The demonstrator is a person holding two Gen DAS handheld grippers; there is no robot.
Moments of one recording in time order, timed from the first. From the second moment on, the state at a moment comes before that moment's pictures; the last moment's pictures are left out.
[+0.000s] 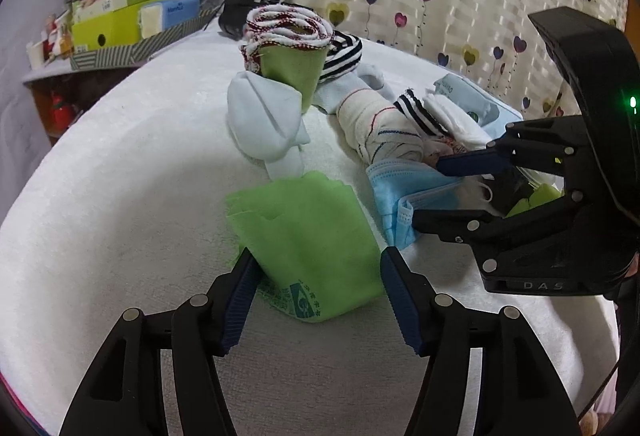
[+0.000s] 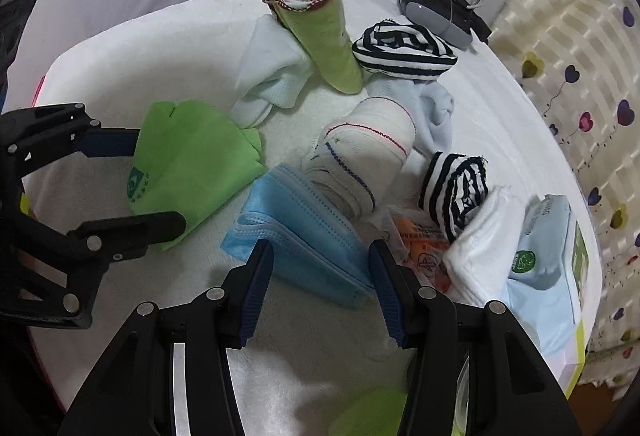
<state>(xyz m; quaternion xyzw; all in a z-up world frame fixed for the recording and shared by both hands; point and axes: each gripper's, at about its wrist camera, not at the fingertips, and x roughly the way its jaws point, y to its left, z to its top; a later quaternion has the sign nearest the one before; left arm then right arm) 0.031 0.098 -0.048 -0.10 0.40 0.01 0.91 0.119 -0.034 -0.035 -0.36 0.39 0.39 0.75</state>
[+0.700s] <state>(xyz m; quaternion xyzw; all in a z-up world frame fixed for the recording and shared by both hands) 0.021 0.086 -0.035 -0.08 0.39 0.06 0.91 0.084 -0.077 -0.005 -0.23 0.38 0.41 0.80</state>
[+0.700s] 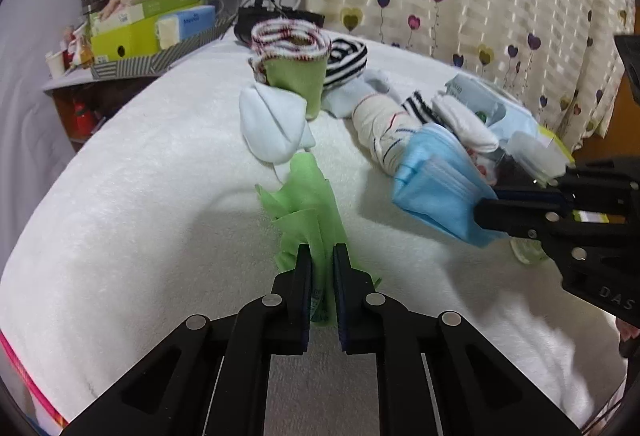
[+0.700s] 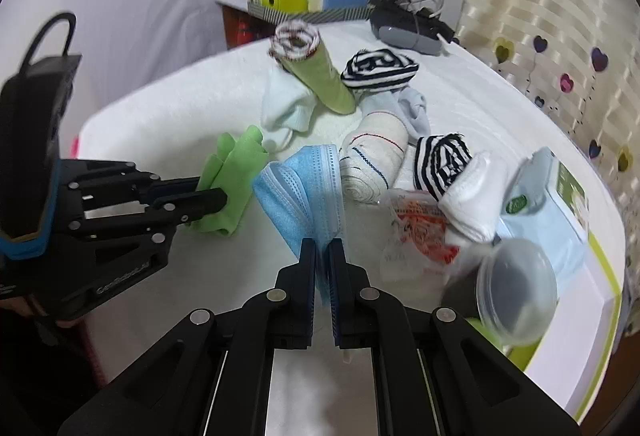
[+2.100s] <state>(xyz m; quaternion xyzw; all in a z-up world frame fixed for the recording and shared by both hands) 0.081 -0.117 0.045 -0.03 0.34 -0.17 0.92 0.116 -0.325 0.015 0.06 0.37 0.19 0.91</state>
